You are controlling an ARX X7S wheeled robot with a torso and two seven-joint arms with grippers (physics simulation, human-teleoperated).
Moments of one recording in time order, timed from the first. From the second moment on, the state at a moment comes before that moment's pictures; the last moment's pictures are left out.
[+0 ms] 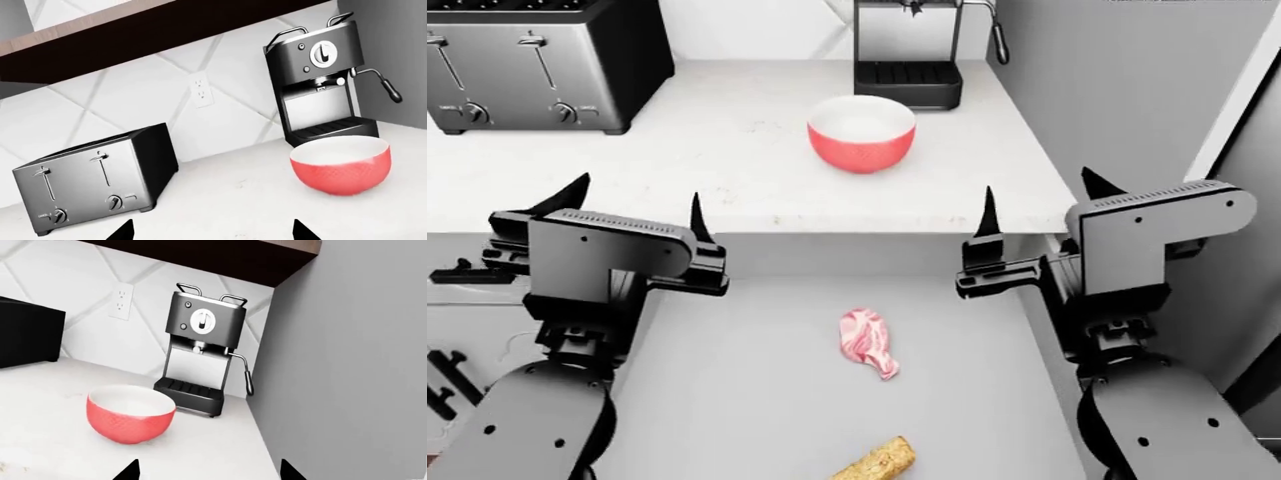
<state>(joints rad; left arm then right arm) -0.42 -0.35 0.11 0.57 -0.12 -0.73 -0.13 0.48 0.32 -0.14 -0.66 0.19 0.88 0.14</state>
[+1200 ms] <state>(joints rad) -0.53 -0.38 0.14 0.49 -0.13 -0.74 -0.11 1.08 0.42 -0.71 -0.32 0.27 1.18 -0.23</state>
